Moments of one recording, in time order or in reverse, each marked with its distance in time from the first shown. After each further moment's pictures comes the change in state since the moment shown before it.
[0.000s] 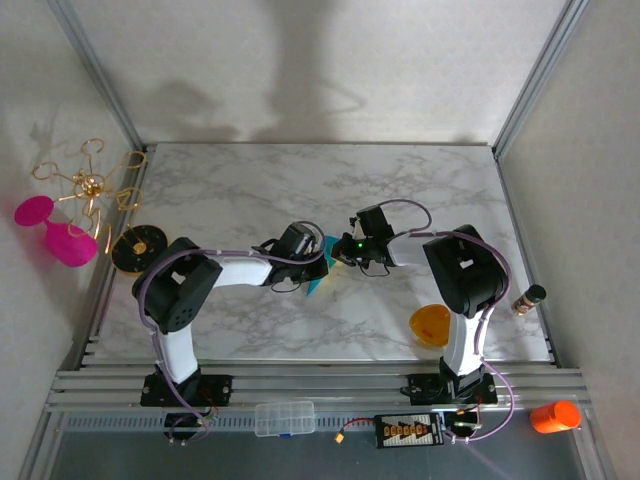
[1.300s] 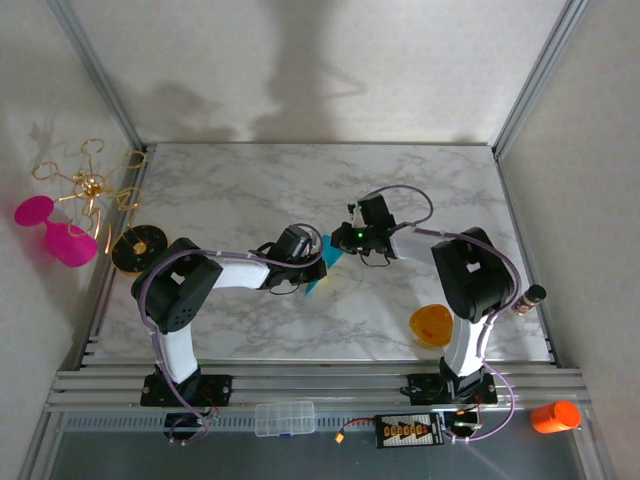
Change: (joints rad) left arm 0.008 -0.006 -0.048 0.063 0.001 0.021; right arm -0.007 -0.033 0.076 -0.064 0.014 -0.113
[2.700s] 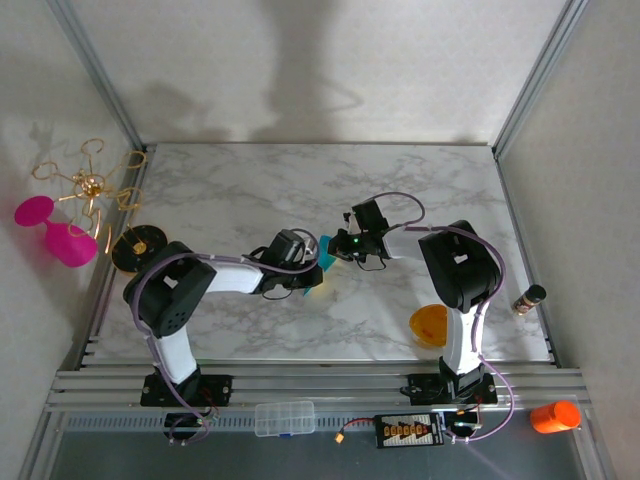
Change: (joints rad) left arm 0.013 -0.056 -0.092 0.025 0.092 0.086; right arm 0.004 0.090 0.025 -0.013 -0.019 0.013
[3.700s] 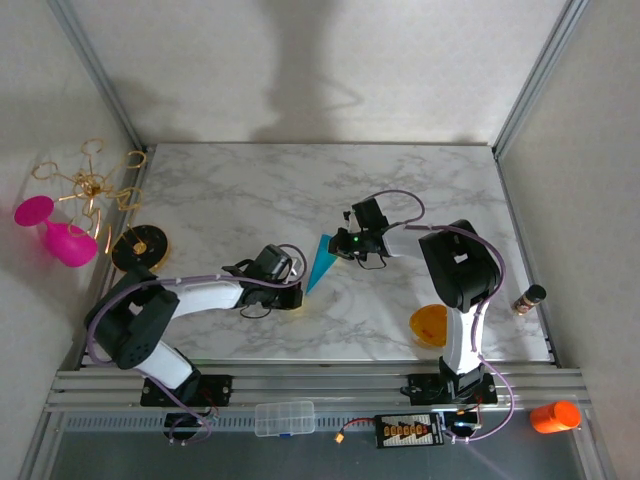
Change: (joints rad) left arm -0.017 -0.259 -0.127 -0.321 -0.062 0.112; right arm -0.004 0.001 0.025 -0.039 0.021 -0.036
